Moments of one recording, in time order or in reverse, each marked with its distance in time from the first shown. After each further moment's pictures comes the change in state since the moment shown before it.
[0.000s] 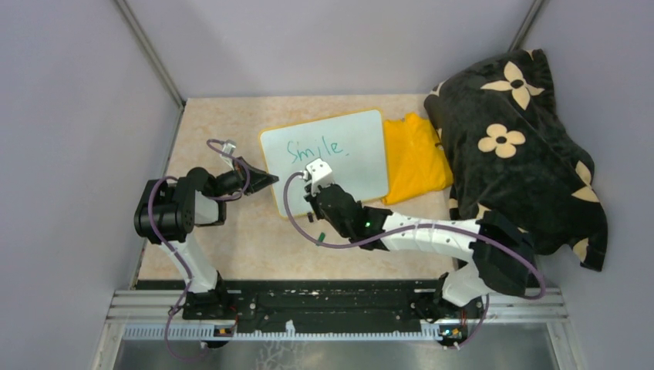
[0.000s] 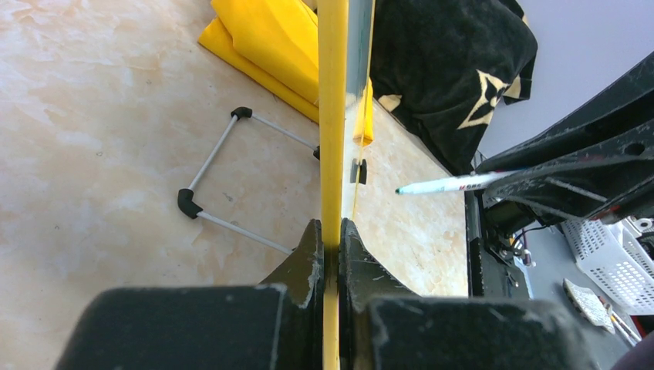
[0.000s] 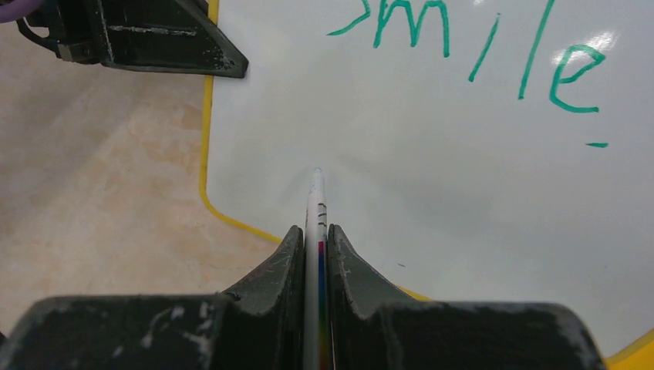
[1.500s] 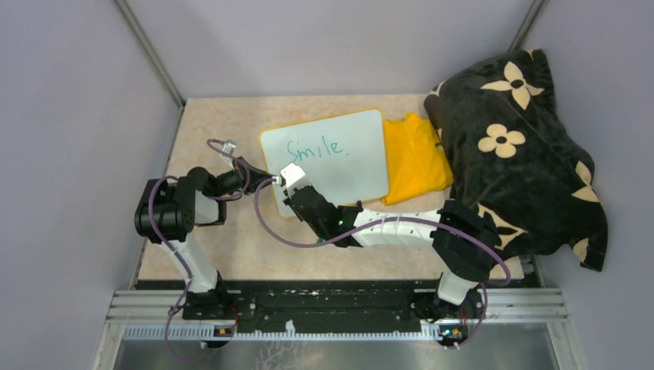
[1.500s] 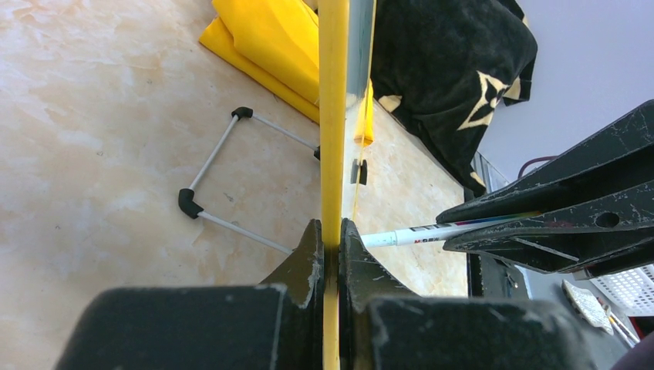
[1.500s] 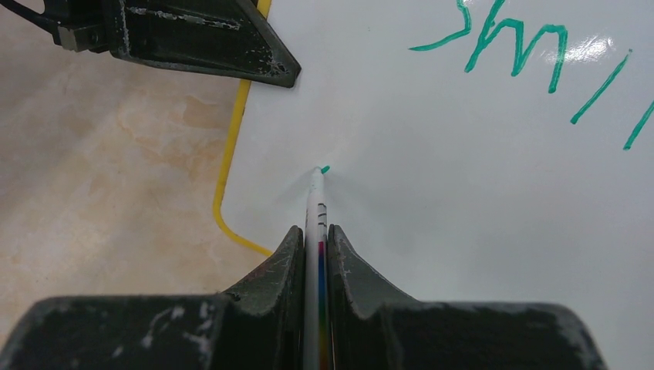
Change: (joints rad) left arm -0.002 0.008 0.005 0.000 -0.002 -0.004; right arm 0.044 0.248 0.170 0.004 0.042 -0.070
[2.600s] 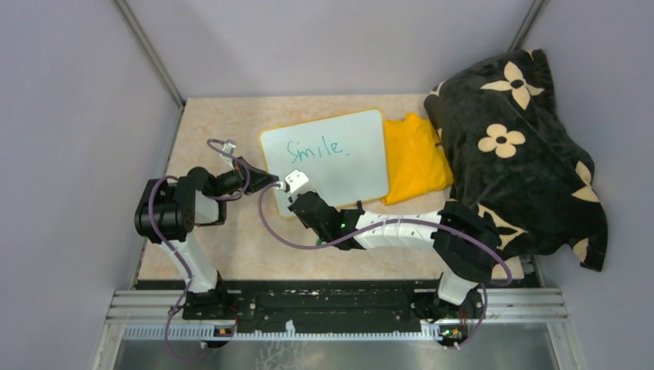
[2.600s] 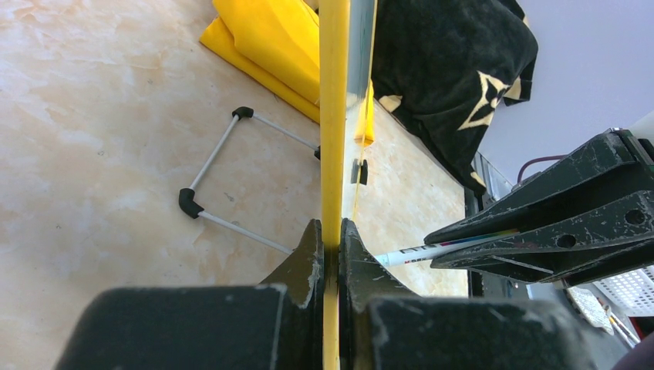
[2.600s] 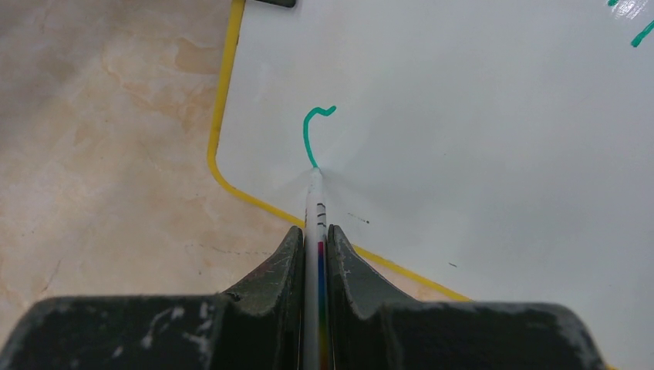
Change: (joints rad) left arm 0.000 0.001 0.001 0.000 0.000 0.000; right arm -0.003 -0.008 -0.039 -0.069 -0.022 0.056
